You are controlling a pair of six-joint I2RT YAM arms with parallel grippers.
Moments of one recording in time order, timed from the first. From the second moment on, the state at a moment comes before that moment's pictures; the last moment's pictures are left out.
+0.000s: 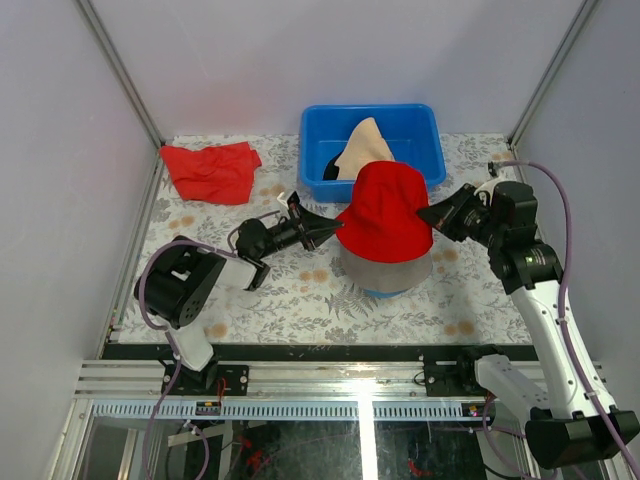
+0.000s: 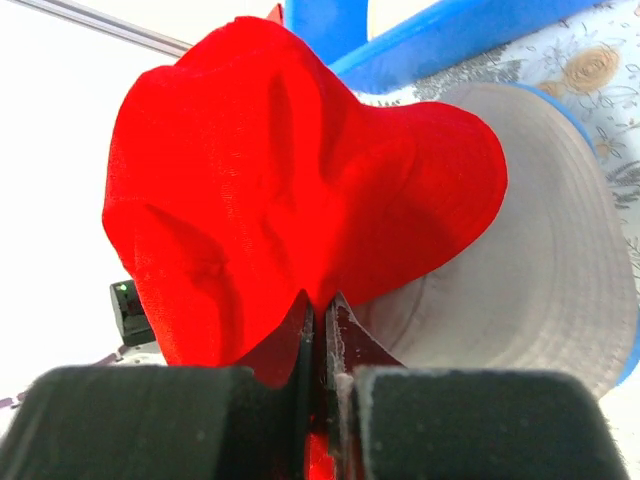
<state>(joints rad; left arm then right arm) -0.48 1.76 0.63 1.41 0.63 -2.00 0.16 0.93 1.05 -0.52 -0.36 0.82</state>
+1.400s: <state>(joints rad) -0.40 1.92 0.58 1.36 0.87 -1.76 -0.07 0.85 0.75 -0.32 -0.61 0.94</state>
